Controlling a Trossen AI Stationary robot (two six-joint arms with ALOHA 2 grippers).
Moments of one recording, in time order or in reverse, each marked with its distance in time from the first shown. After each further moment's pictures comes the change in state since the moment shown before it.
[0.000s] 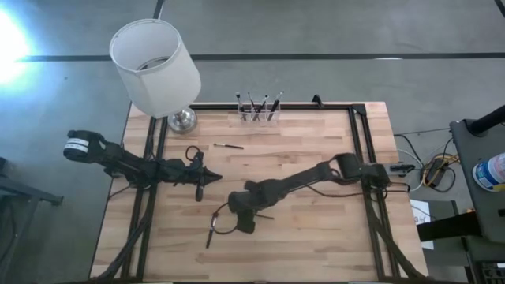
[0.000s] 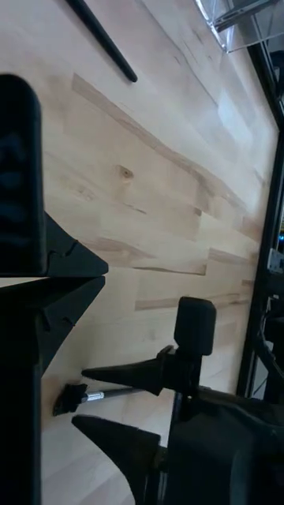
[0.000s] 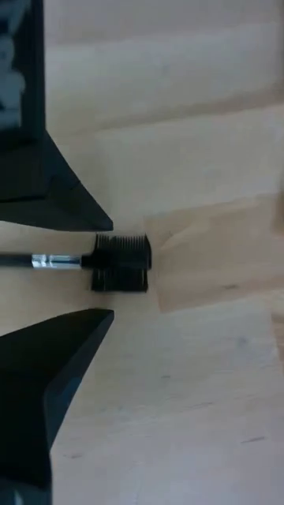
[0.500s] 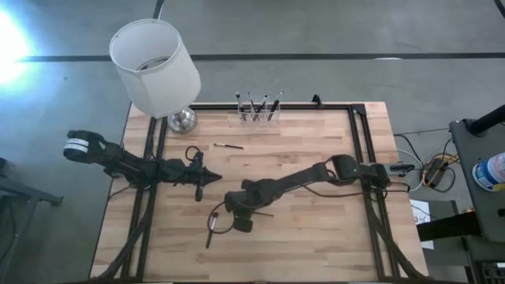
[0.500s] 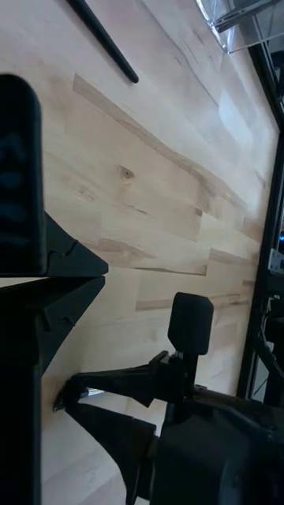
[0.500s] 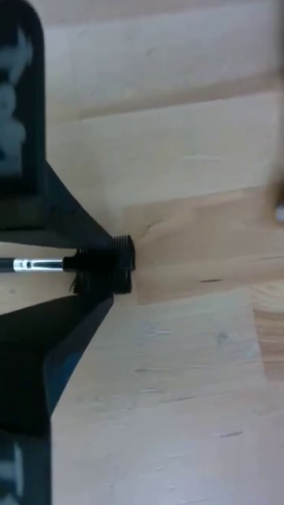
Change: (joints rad) left arm 0.000 0.000 -0.002 0.000 0.000 0.000; right arm -0.005 0.082 0.097 -0.068 0.000 -0.029
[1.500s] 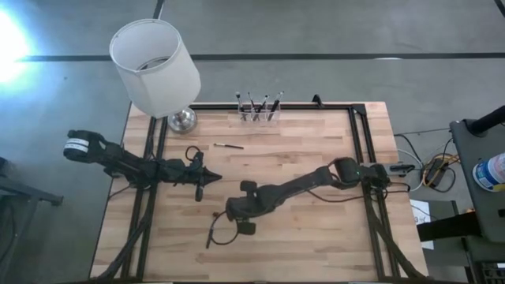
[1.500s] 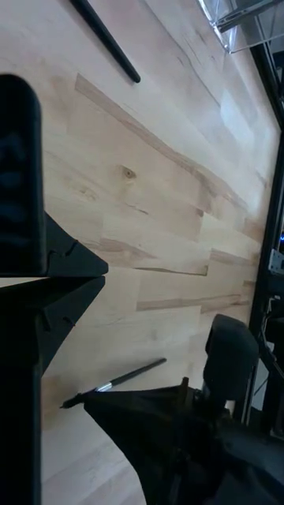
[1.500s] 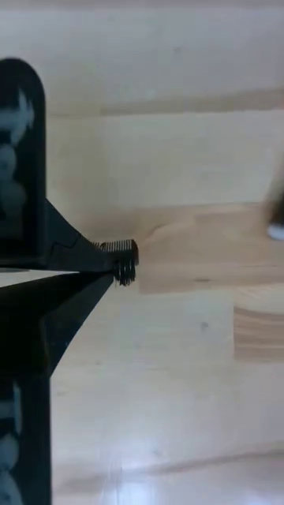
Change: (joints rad) left arm 0.000 0.000 -0.002 0.000 0.000 -0.005; right arm 0.051 -0.042 0.032 -0.061 0.173 -0.117
